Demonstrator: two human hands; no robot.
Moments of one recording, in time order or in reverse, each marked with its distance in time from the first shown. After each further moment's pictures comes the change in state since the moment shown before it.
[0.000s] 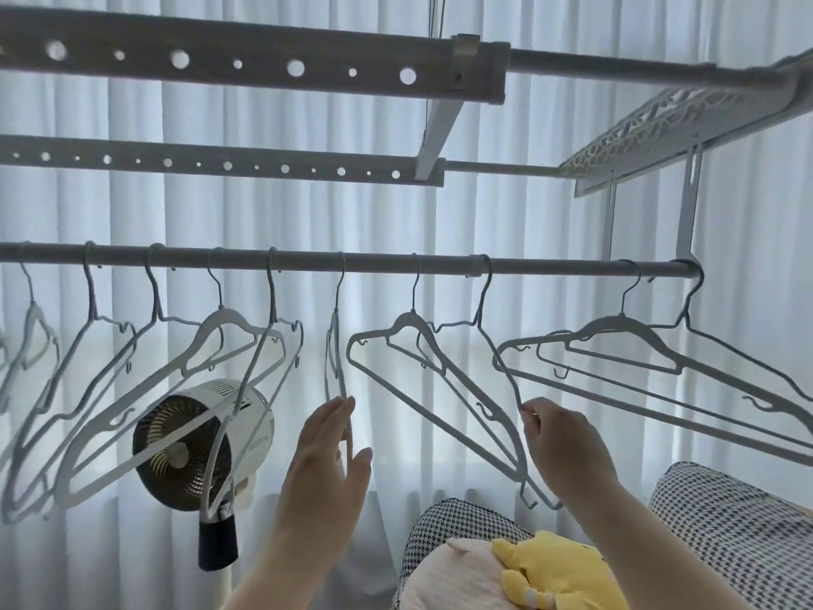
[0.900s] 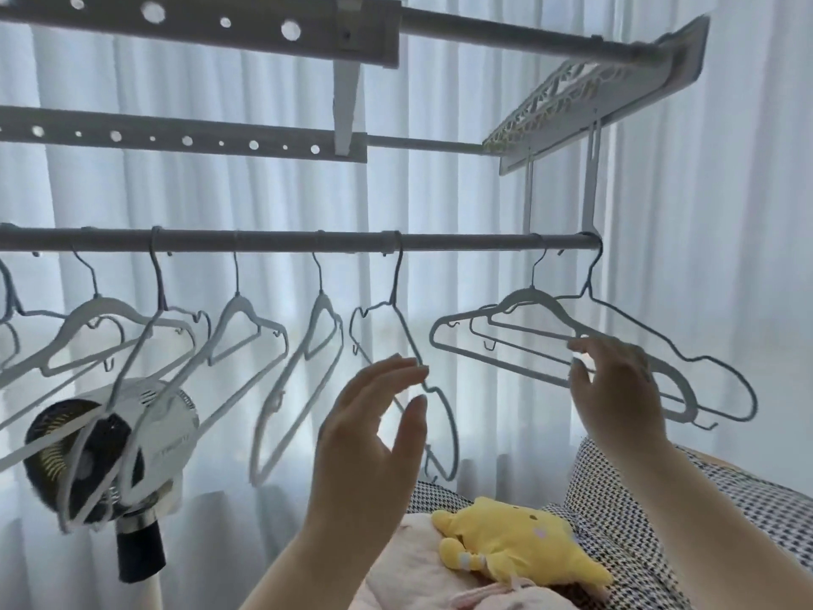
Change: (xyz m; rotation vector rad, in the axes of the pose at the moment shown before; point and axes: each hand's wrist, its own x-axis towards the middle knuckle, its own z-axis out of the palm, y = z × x) left_hand -0.023 0.087 0.069 -0.259 0.059 0.397; right_hand 0.003 0.099 -0.059 0.041 0.427 0.036
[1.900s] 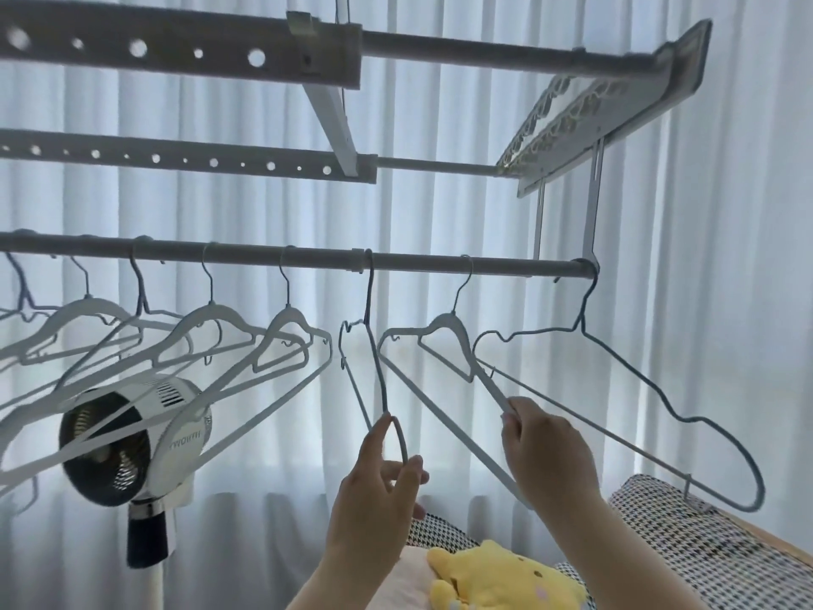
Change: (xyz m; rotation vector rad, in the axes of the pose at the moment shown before) left_hand -0.019 -0.005 0.107 -0.010 -0.125 -0.612; right_hand 0.018 0.039 0.024 -0.042 -0.362 -0.113
